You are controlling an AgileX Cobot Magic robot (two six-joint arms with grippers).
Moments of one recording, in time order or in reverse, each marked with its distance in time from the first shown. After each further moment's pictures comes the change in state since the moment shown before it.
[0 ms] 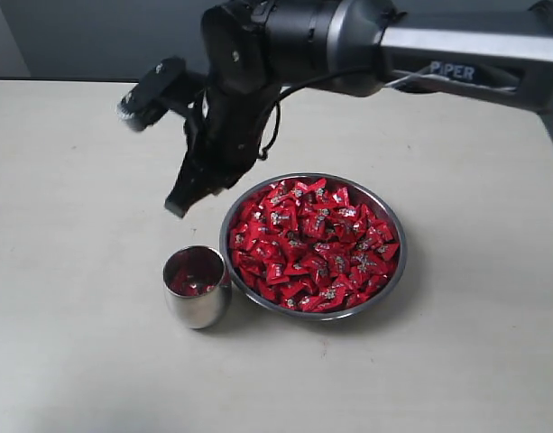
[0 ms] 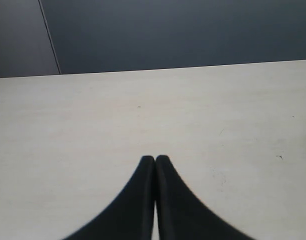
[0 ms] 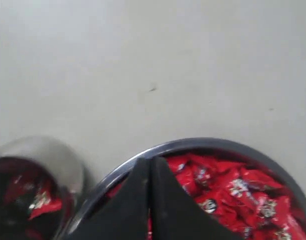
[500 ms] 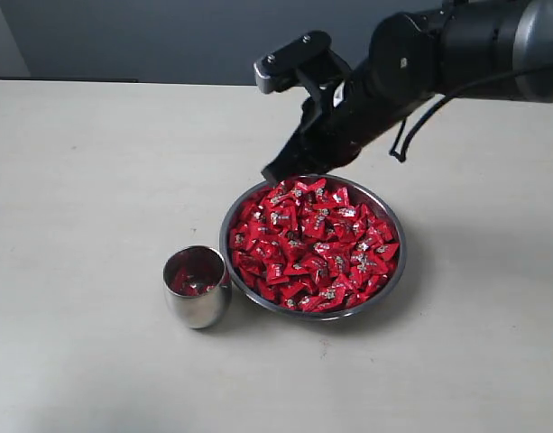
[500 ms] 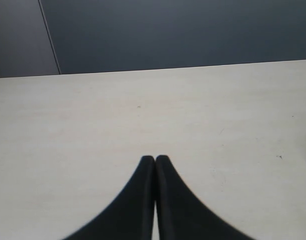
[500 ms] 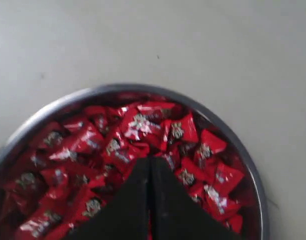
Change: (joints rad) left arm 0.000 0.000 0.000 0.000 0.000 0.000; right arm -0.238 -0.255 0.474 0.123 -0.383 0.045
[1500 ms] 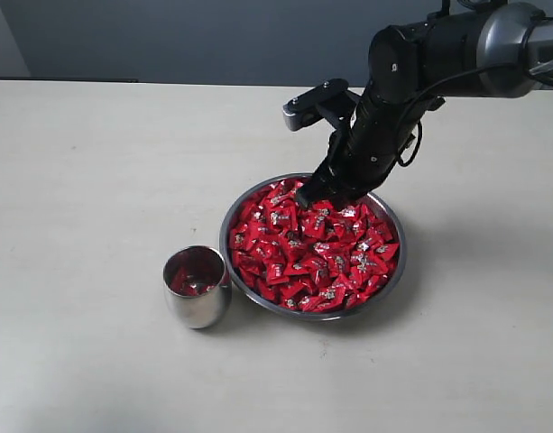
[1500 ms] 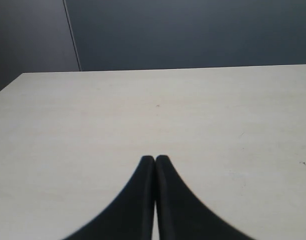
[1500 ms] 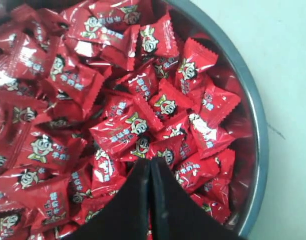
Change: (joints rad) left arm 0.071 0.000 0.000 0.000 0.000 0.000; right arm -0.068 0.135 -0.105 -0.044 0.269 0.025
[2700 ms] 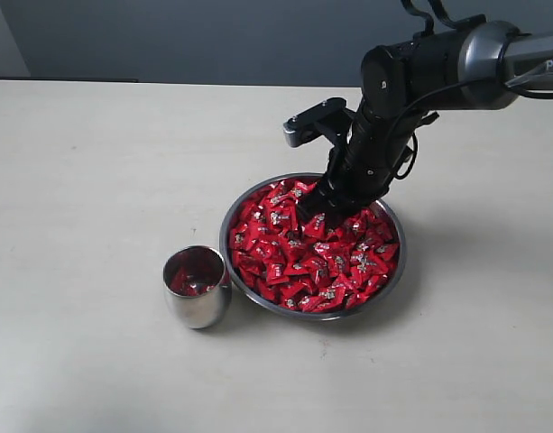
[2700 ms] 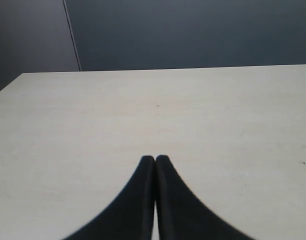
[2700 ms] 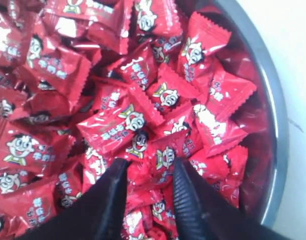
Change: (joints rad) left arm 0.002 0.000 0.000 0.000 0.000 0.000; right arm 0.000 0.052 -0.002 -0.012 0.004 0.019
